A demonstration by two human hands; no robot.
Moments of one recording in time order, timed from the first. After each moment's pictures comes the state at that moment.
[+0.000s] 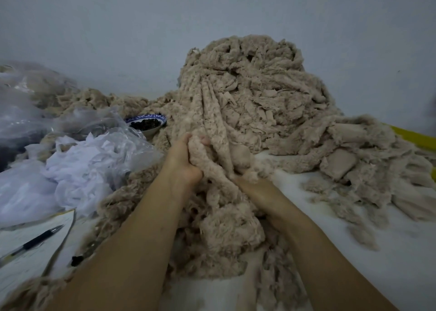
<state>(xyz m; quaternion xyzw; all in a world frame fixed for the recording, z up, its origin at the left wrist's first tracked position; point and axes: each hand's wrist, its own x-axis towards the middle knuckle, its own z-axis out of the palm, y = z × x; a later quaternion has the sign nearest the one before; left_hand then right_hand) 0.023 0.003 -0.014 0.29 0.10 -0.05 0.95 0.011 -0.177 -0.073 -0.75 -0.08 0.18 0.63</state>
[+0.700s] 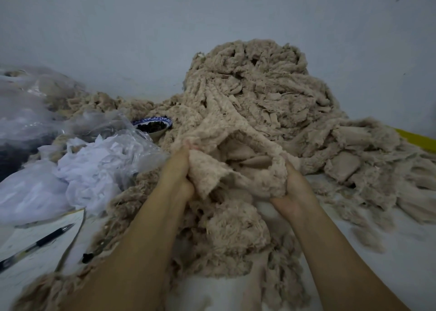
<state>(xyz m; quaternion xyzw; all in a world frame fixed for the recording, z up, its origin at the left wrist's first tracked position) -0.010 0.004 -0.019 0.46 0.20 0.09 0.86 0.022 -0.193 -0.056 -0.39 0.03 0.15 0.91</state>
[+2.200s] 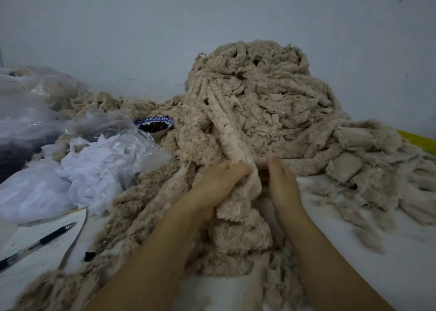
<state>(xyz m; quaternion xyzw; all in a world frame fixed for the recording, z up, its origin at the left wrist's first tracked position) -0.035 -0.039 -0.025 0.71 0.00 -0.06 0.71 0.011 -0.175 -0.068 -0.68 -0.07 -0.07 0.73</state>
